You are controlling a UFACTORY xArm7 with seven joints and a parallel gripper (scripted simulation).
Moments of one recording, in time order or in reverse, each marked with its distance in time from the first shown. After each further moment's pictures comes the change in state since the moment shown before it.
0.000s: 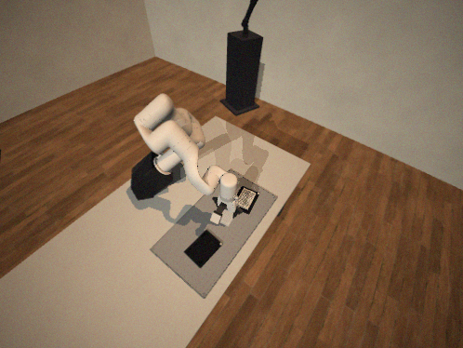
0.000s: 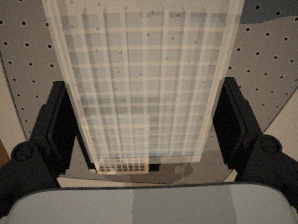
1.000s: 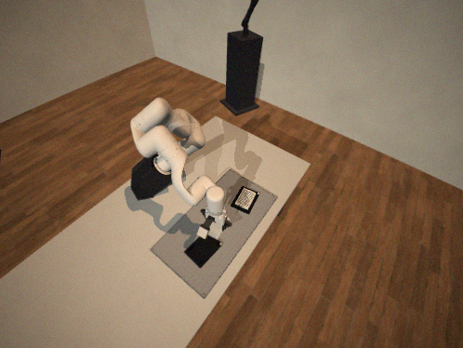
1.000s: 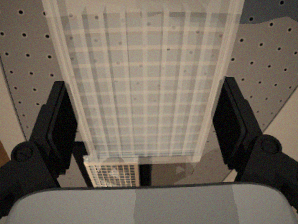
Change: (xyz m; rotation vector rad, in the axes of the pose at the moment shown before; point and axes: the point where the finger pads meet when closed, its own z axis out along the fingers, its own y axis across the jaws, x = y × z) arm 0.087 0.016 0.000 0.000 0.000 0.000
